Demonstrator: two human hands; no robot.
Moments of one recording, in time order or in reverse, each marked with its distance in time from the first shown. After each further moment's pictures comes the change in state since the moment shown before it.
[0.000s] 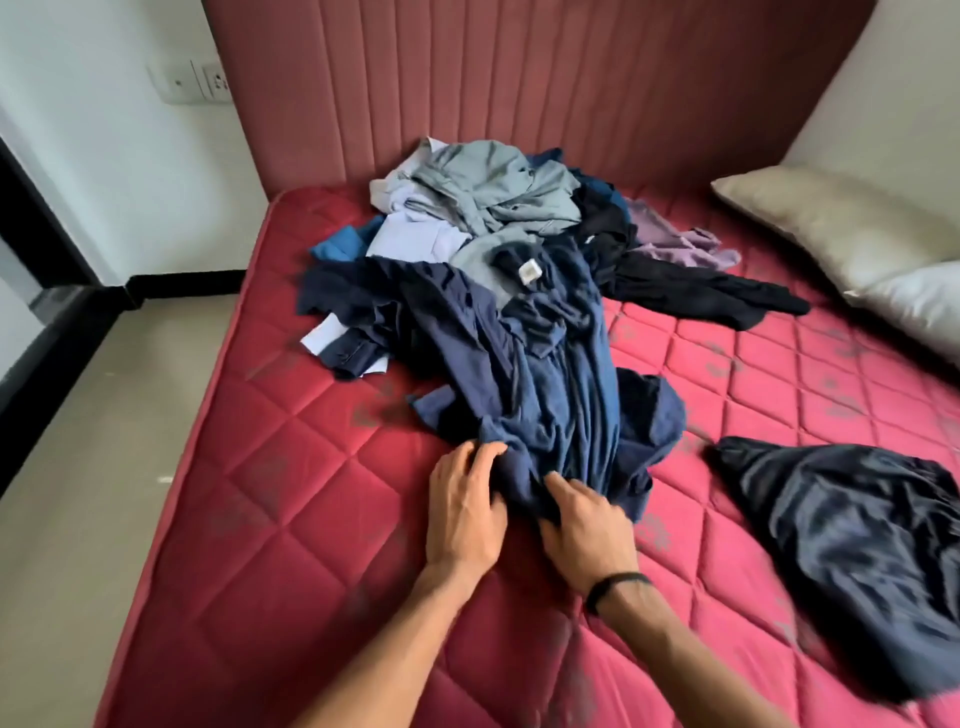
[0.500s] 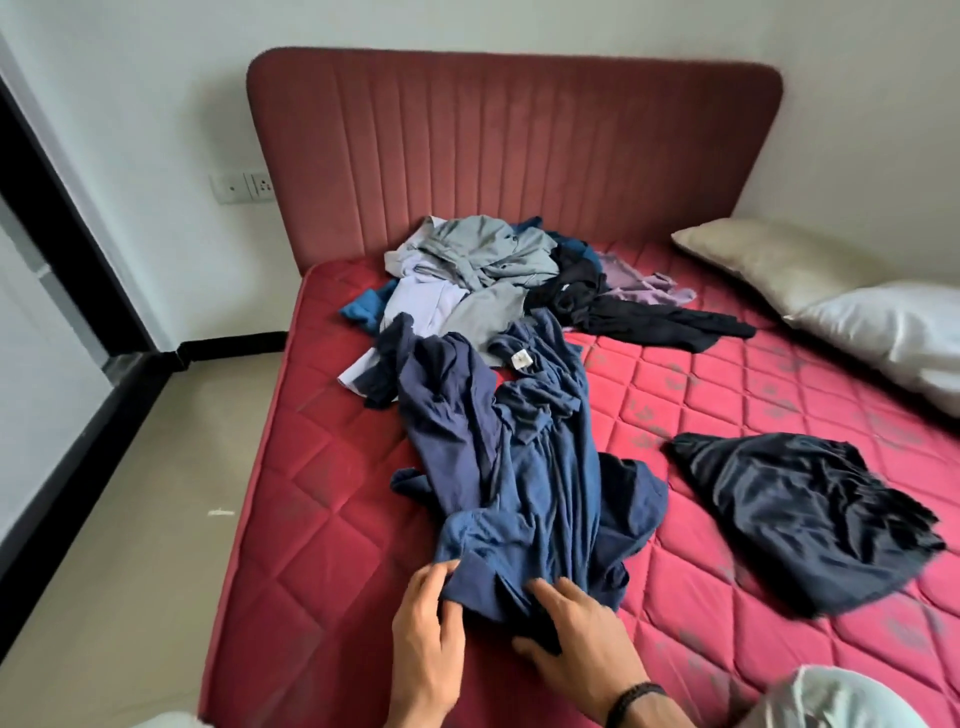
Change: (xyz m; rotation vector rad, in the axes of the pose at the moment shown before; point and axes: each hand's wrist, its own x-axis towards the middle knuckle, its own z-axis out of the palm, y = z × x) left_hand -0.170 0.023 -0.101 -0.372 0.116 -0.196; right_hand -0.166 -0.022 -0.014 0.089 -0.163 -0.076
